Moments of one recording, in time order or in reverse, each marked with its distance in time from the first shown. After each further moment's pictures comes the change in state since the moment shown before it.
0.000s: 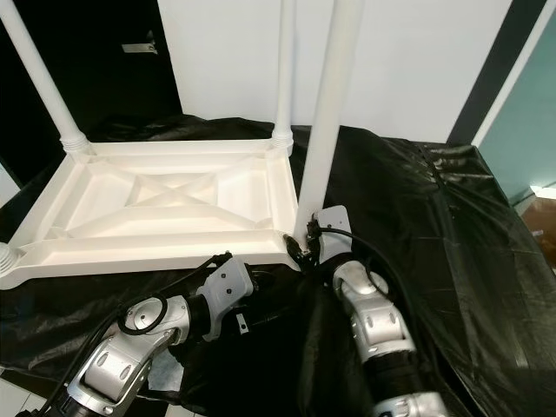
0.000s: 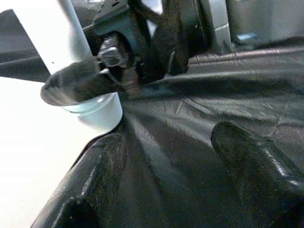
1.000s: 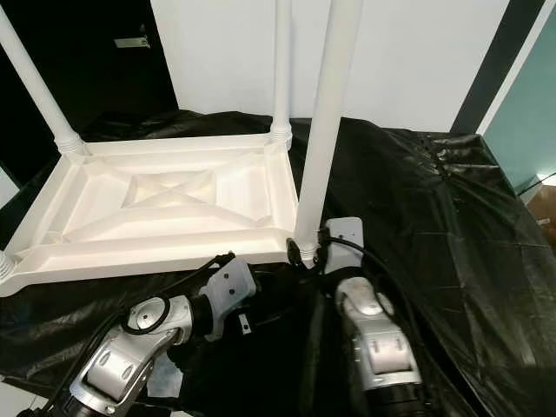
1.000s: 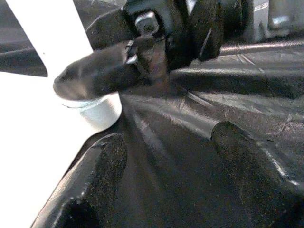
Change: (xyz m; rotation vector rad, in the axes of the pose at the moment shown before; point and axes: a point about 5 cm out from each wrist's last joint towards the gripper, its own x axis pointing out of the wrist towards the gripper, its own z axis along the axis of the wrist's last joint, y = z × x) left arm 0.003 -0.002 0.002 0.000 -0.012 -0.013; right arm -0.026 -0.025 0.006 0.012 -0.040 0.096
